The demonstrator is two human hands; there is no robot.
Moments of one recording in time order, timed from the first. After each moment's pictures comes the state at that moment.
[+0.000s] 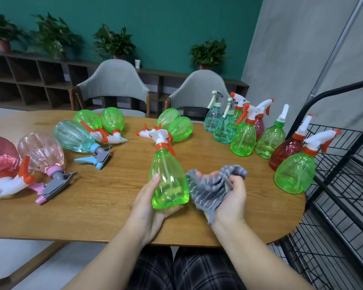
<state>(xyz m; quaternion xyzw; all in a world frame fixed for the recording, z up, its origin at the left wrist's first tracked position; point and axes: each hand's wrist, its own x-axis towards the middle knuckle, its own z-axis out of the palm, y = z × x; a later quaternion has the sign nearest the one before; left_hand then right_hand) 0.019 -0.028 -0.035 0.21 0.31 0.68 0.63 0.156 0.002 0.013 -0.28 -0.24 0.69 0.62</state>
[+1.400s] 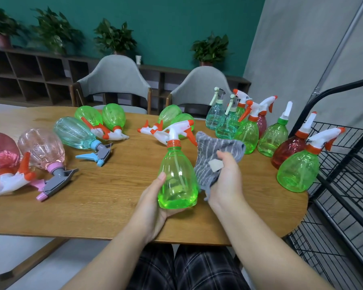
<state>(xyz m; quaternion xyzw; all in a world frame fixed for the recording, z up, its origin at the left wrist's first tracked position) 0.022 -0.028 -0.034 0.25 0.31 0.66 0.64 0.140 0.020 0.037 -0.37 -0.29 0.64 0.61</state>
